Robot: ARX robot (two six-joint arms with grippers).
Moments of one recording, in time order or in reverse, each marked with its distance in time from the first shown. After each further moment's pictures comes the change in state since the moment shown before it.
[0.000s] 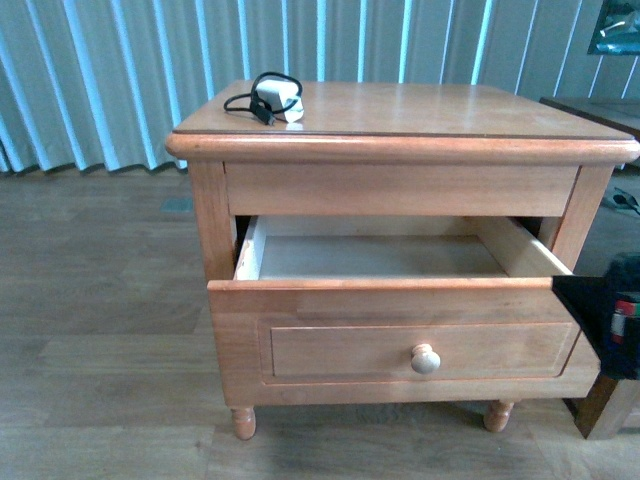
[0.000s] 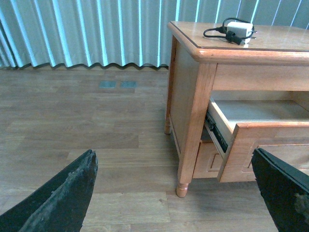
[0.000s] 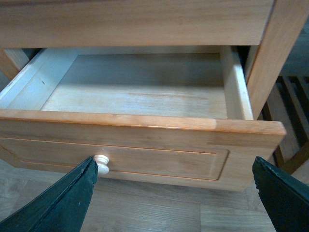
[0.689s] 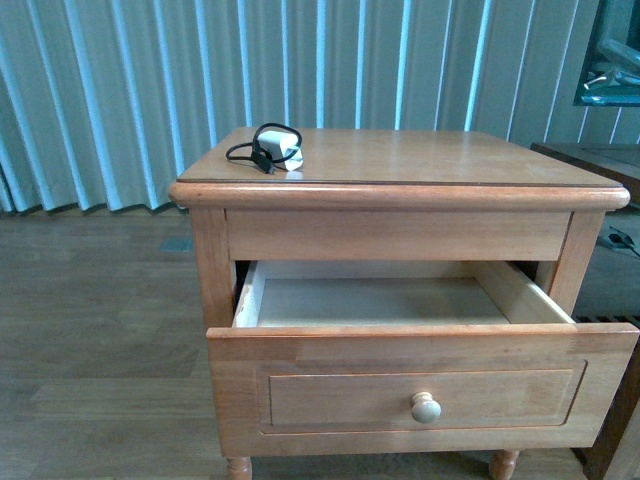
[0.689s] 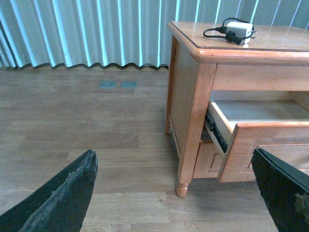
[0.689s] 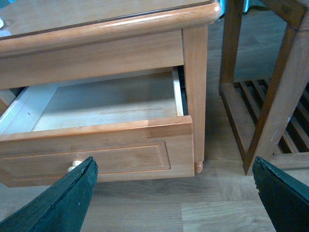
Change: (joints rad) left arm 0.000 0.000 0.000 0.000 0.000 0.000; right arm -0.286 -0.425 -0.125 -0.222 -0.153 0.038
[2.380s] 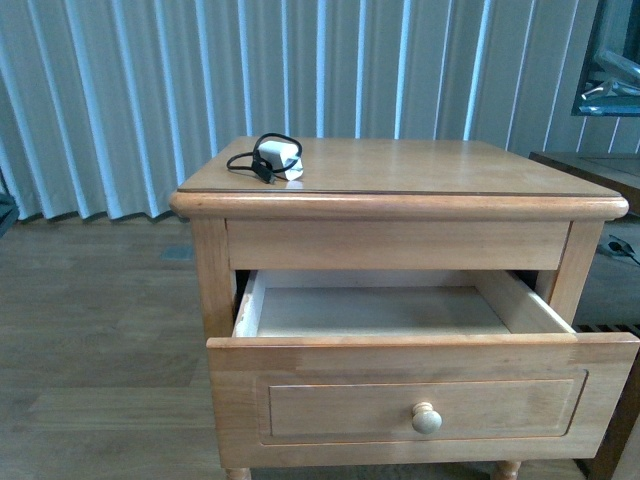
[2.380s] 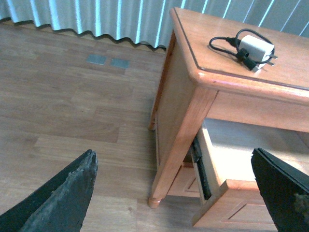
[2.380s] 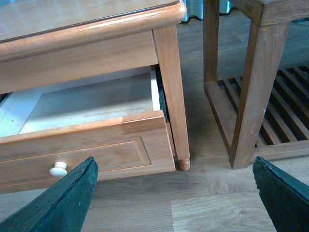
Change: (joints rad) left arm -0.169 1.054 0.371 0.564 -0.175 -0.191; right arm -0.114 -0.039 -0.037 -0.003 -0.061 0.000
